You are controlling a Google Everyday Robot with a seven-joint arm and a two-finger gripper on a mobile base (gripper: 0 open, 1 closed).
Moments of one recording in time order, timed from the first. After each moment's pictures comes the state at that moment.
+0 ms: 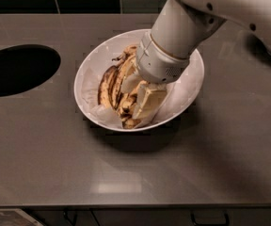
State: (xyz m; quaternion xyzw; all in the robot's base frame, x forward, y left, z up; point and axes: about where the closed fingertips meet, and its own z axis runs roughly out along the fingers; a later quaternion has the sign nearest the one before) arm 0.465 -0.003 0.902 -0.81 0.54 0.11 0.19
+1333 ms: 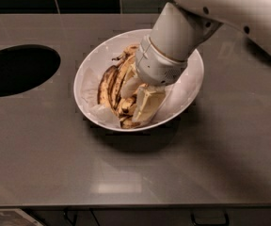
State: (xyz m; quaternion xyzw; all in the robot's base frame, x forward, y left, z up) arm 0.466 -0.001 0.894 -0.82 0.54 0.12 0.19
